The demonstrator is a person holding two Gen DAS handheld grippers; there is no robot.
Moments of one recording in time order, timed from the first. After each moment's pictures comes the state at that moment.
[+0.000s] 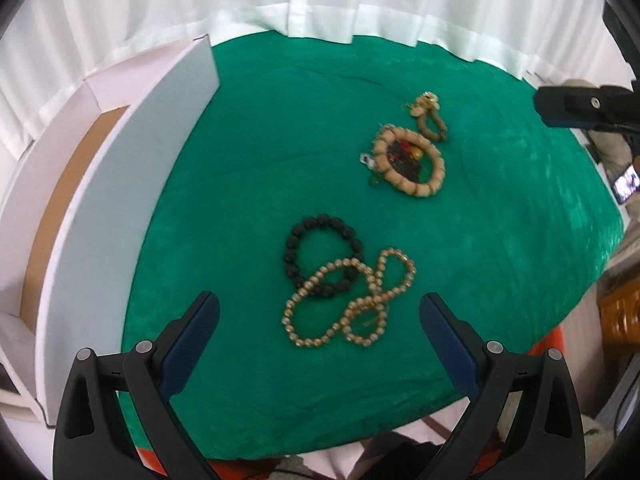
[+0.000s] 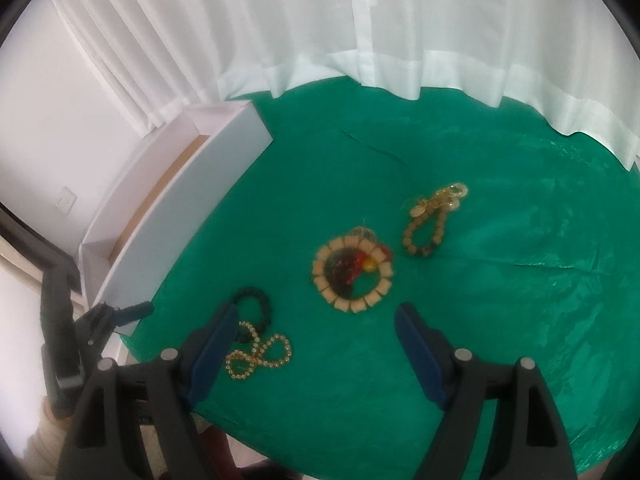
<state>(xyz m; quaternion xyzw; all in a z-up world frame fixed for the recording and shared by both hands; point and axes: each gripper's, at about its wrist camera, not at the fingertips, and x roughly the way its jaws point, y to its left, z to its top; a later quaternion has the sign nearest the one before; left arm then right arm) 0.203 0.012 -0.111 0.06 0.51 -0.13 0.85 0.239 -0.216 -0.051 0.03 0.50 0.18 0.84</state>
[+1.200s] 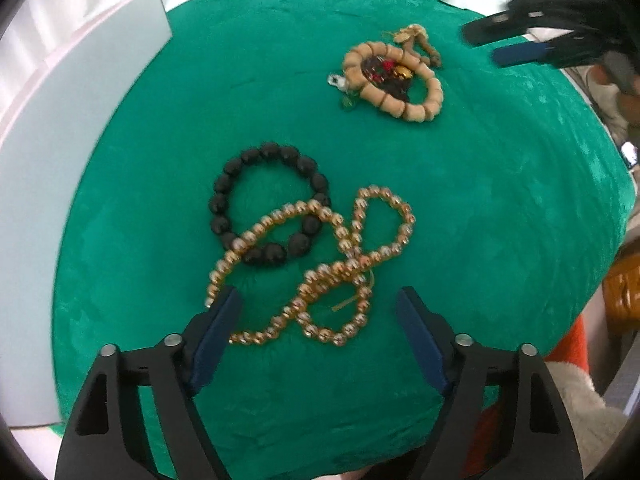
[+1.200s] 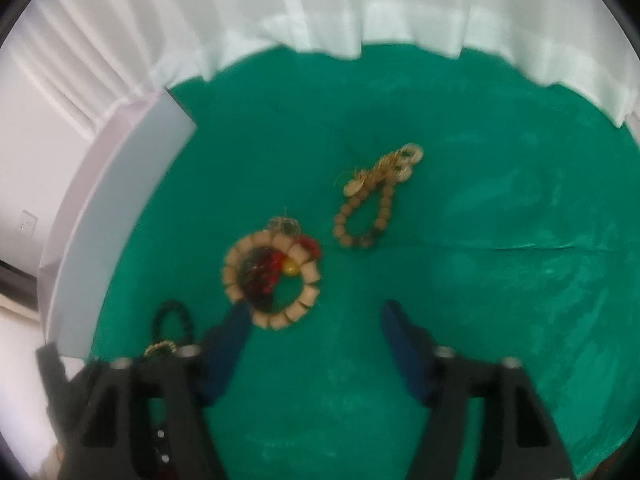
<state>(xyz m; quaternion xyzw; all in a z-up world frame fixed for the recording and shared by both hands) 0.205 -0.020 -0.193 0.08 0.55 -0.15 0.82 0.312 -0.253 -0.133 0.06 0.57 0.12 0.81</state>
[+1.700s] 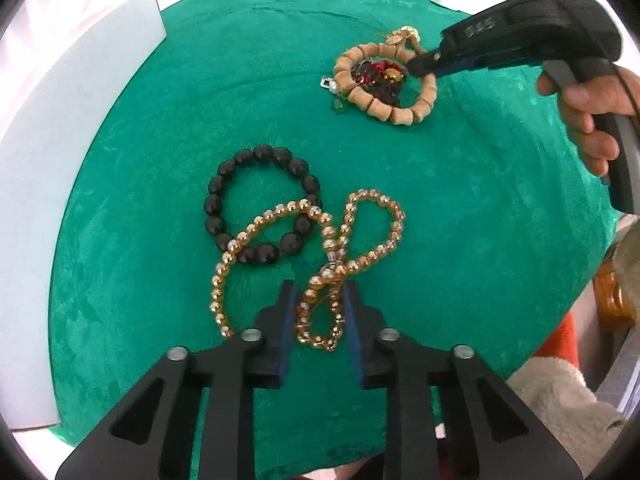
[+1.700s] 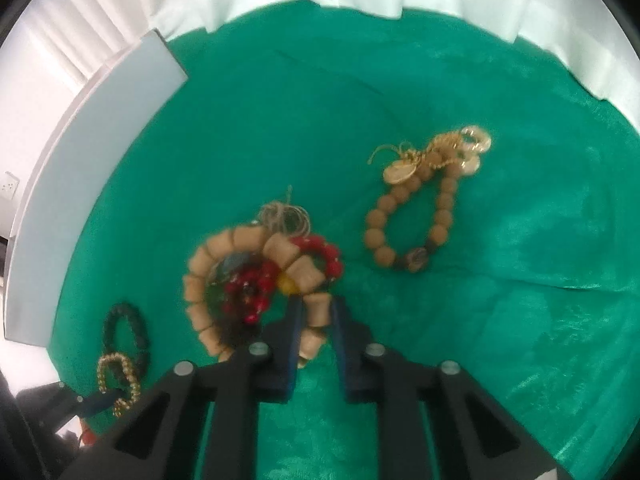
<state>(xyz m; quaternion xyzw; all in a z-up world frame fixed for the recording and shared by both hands) 0.204 -0.020 -0.186 0.07 0.55 -0.16 0.82 0.333 -0.214 -0.170 0.00 0.57 0.13 0.81</state>
